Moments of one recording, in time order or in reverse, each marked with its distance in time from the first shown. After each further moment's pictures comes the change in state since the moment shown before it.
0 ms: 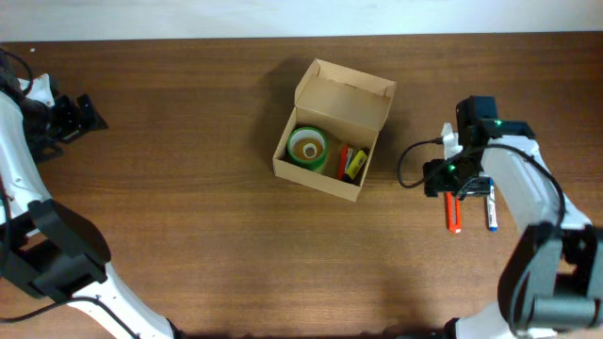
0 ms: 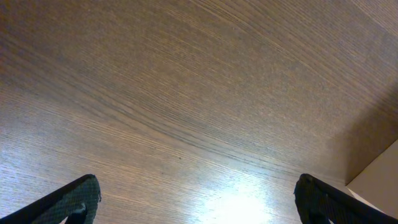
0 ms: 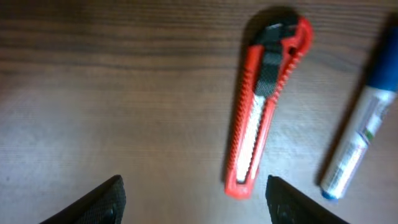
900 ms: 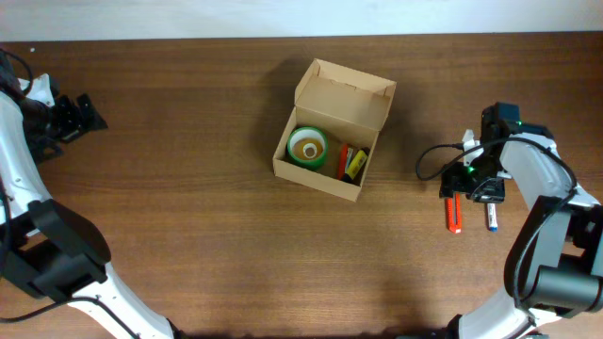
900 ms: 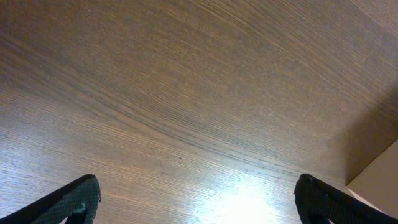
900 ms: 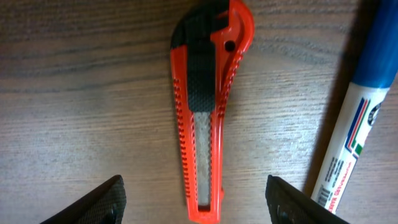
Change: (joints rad) left arm 0.000 0.000 0.000 0.000 0.000 0.000; right arm -0.138 0.096 0.000 0.039 -0.034 -0.023
